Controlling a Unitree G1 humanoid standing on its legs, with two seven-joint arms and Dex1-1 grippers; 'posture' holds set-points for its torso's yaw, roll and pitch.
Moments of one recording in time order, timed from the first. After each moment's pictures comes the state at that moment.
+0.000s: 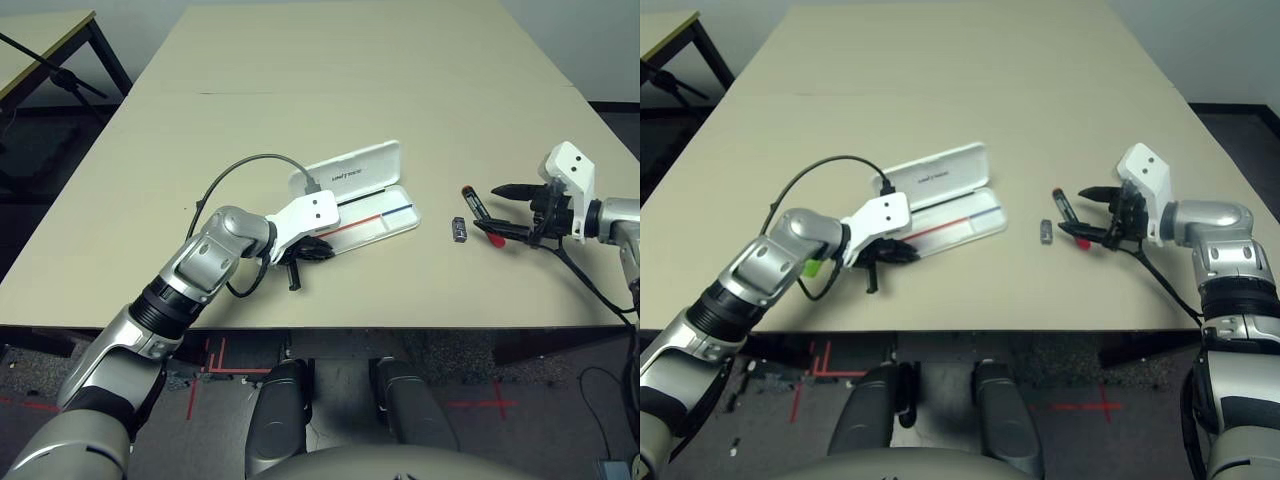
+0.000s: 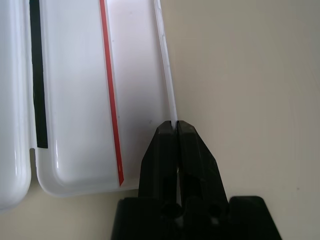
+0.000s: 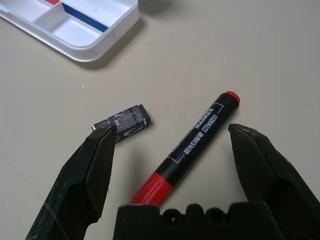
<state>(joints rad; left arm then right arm) -0.62 0.60 -0.48 -0.05 -0.06 0.64 -1.03 -0.58 -0.79 -0.05 0.65 0.15 0.07 1.22</state>
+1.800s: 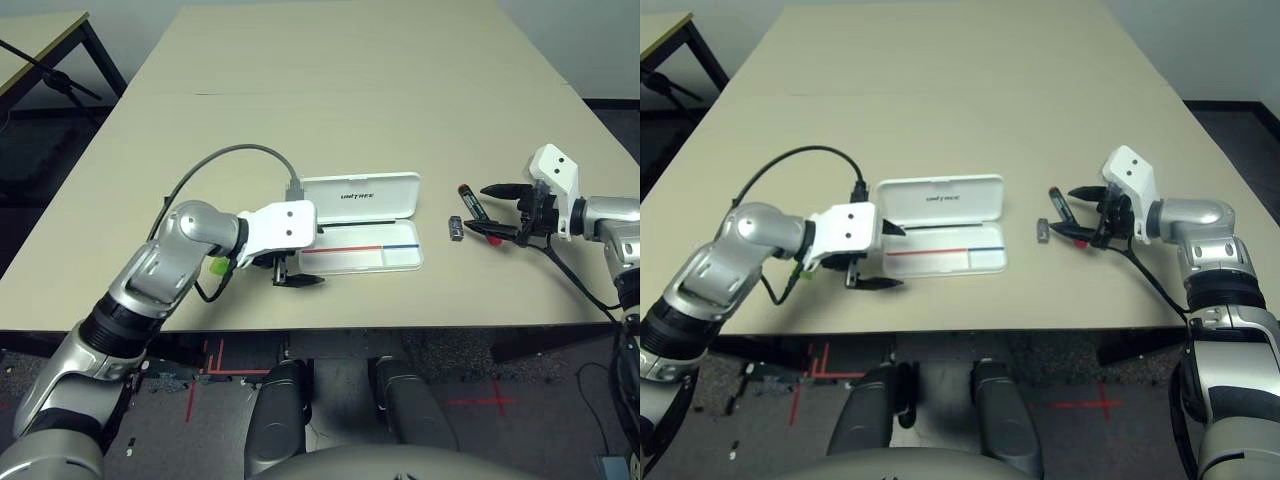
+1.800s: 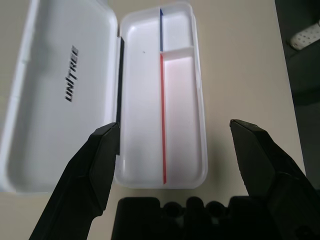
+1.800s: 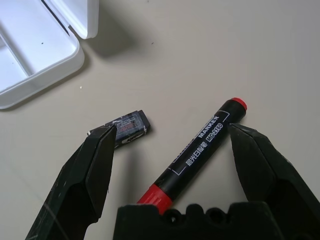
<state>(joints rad) -0.51 0.76 -0.24 -0.31 -0.16 0.47 -1.18 -0.65 -0.76 -0.02 0.72 0.13 0.03 1.23</state>
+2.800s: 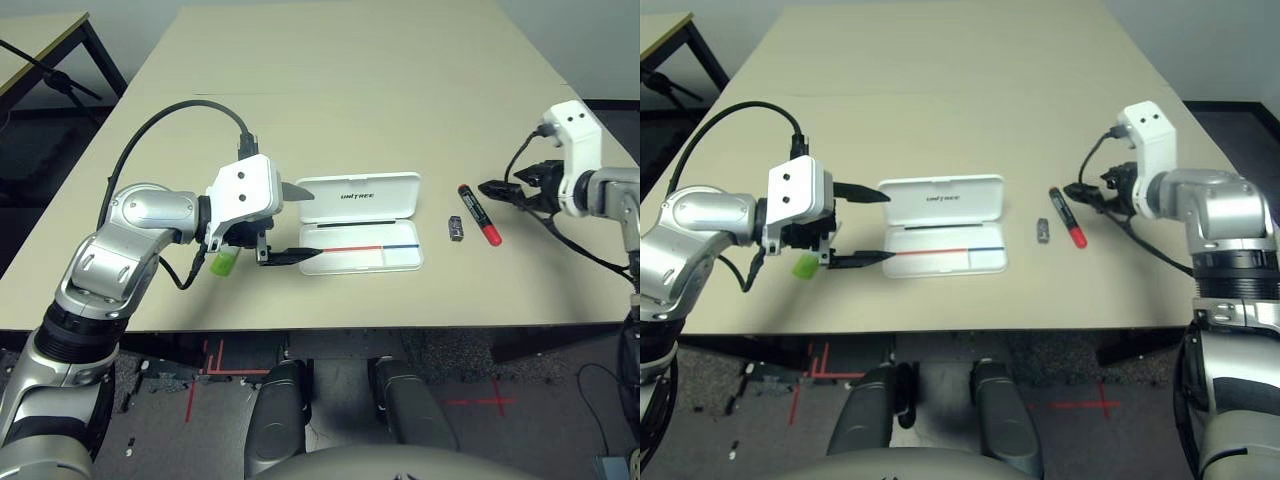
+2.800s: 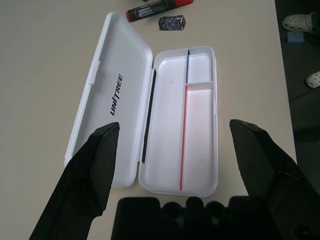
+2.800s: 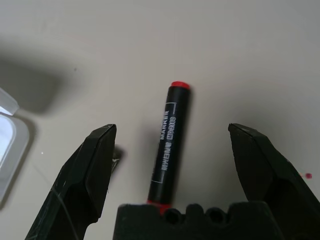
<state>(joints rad) -0.50 0.79 -0.13 -0.38 -0.31 0.53 -1.11 -0.69 -0.73 -0.02 0.27 0.20 1.01 0.76</state>
